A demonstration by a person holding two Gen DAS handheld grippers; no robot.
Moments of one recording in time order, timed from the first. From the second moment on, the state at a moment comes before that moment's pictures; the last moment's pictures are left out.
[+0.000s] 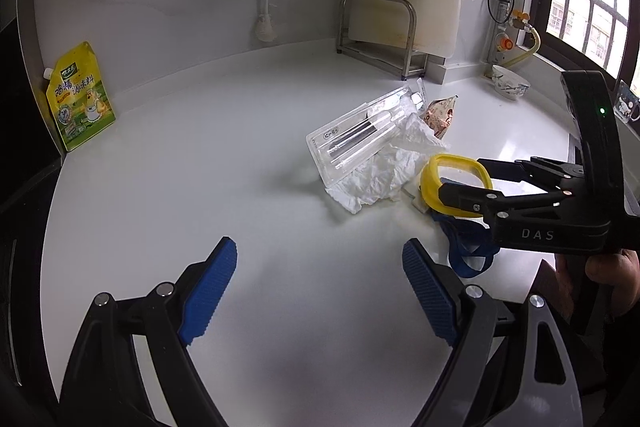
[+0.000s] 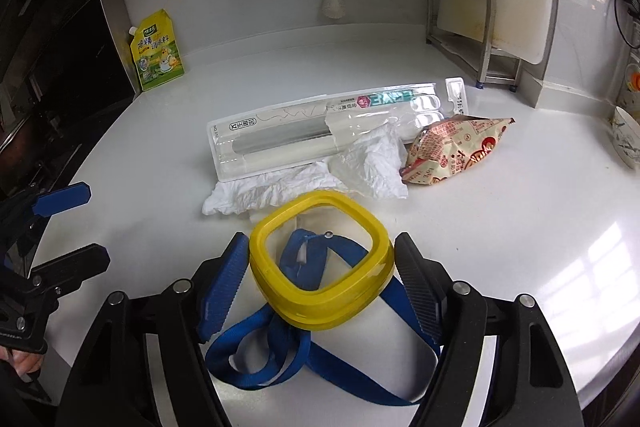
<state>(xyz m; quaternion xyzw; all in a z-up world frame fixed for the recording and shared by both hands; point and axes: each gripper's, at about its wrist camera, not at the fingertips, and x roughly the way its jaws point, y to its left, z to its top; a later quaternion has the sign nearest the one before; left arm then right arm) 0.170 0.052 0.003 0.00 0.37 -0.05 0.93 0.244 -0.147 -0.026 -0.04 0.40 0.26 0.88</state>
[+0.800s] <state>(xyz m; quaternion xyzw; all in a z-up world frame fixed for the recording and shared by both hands) 0.325 0.012 -0.013 0.06 0.39 -0.15 0.90 0.180 -0.213 -0.010 0.12 0.38 0.23 0.89</state>
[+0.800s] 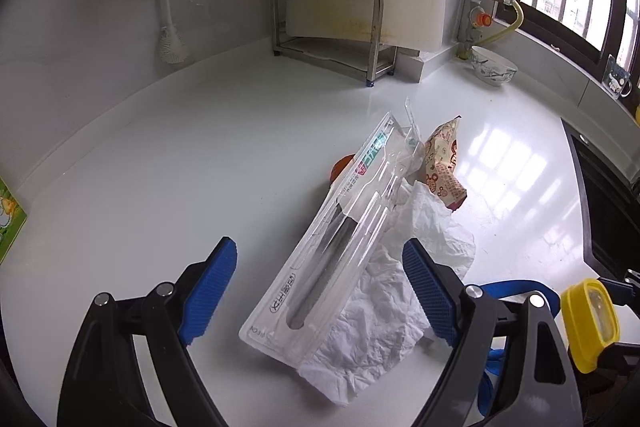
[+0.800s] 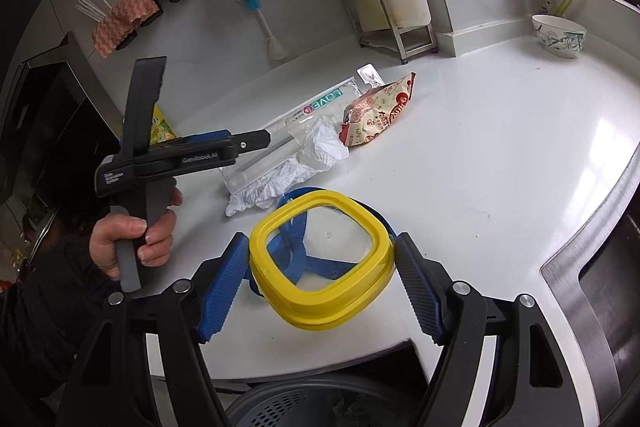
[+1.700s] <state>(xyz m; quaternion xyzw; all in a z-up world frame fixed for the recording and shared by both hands) 0.306 0.009 -0.005 0.03 0.41 -0.16 0.90 0.164 -0.213 -0.016 0.14 0.39 0.22 0.89</state>
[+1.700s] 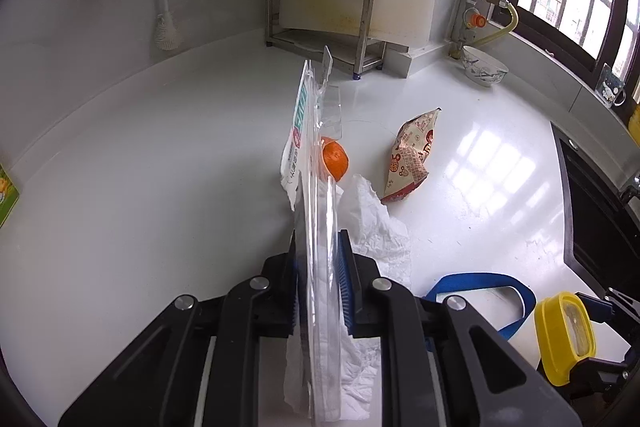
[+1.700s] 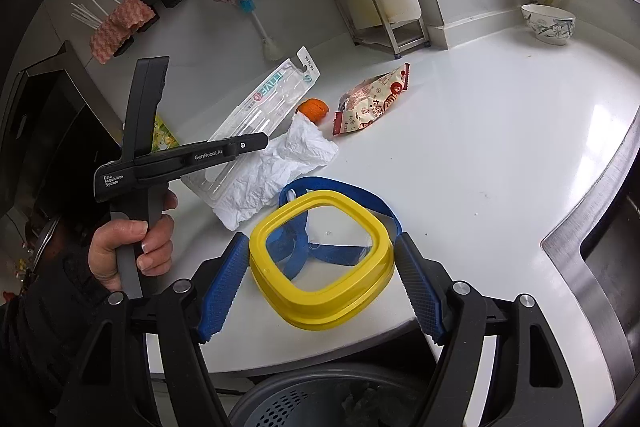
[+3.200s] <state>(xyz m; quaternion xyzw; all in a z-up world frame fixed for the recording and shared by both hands) 0.265 0.069 -0.041 0.03 0.46 -0.08 0.88 0.134 -0.183 -0.016 0.13 0.40 0.24 0.88</state>
